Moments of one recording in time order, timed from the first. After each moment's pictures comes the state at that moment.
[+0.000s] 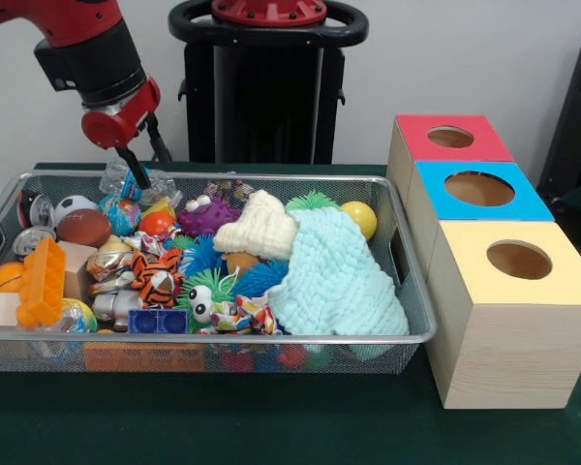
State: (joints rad) arm -1.38 -0.48 1.01 1.95 -0.84 0.88 0.56
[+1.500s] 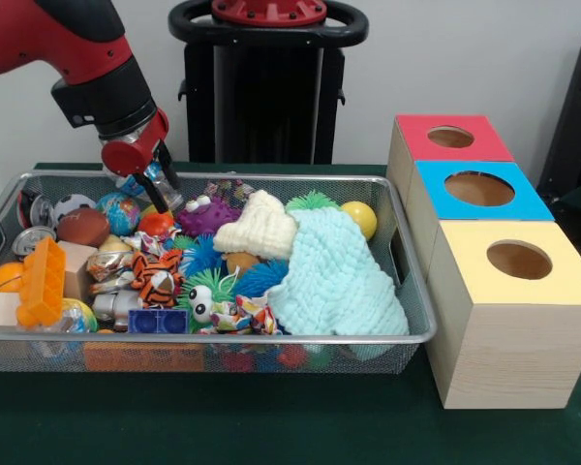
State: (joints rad) arm -1.44 -0.32 1.01 1.94 -0.95 0.85 0.43
